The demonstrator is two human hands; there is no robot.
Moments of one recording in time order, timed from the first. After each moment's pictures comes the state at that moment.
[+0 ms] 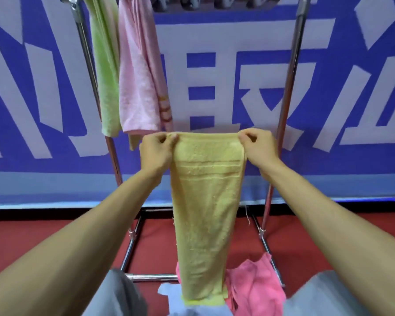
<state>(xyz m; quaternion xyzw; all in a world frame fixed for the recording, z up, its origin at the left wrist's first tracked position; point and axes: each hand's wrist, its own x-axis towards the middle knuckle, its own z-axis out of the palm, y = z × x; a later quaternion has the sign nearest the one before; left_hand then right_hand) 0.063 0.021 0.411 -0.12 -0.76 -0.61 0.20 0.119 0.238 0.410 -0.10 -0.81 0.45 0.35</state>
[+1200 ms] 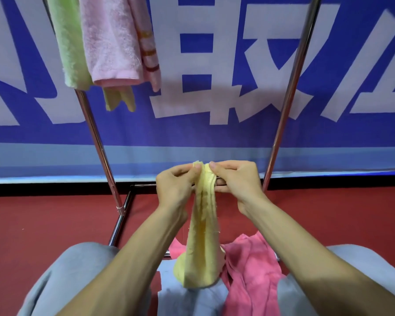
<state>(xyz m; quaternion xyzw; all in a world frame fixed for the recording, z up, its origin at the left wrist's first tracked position) 0.121 0.064 0.291 0.02 -0.62 -0.79 -0.05 0.149 0.179 0.298 -0.17 -0.66 0.72 0.14</state>
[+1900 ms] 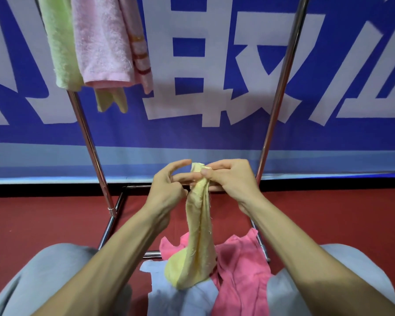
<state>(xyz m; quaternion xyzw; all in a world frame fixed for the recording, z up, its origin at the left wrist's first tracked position) 0.131 0.050 0.297 -0.12 -0.68 -0.71 -0.12 0.158 0.196 0.302 -0.11 -0.73 0.66 0.13</state>
